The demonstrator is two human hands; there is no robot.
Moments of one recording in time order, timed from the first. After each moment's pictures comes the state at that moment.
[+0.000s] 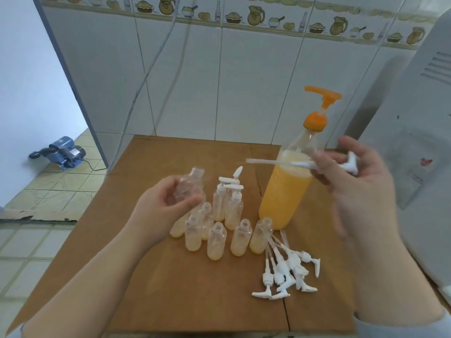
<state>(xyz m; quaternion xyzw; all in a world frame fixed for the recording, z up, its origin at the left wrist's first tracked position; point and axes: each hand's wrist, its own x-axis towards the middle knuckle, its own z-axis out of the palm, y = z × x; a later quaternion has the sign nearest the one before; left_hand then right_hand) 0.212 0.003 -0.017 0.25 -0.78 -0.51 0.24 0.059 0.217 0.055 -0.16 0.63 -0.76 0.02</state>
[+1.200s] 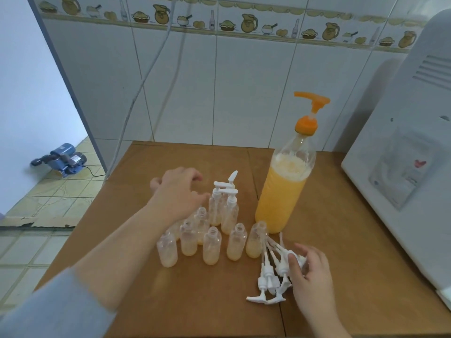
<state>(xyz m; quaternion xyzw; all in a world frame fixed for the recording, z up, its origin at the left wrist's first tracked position) 0.154 -0.004 -0.011 0.29 -0.93 -0.20 0.13 0.065 0.265 -0.134 -0.16 0.88 -0.45 0.01</state>
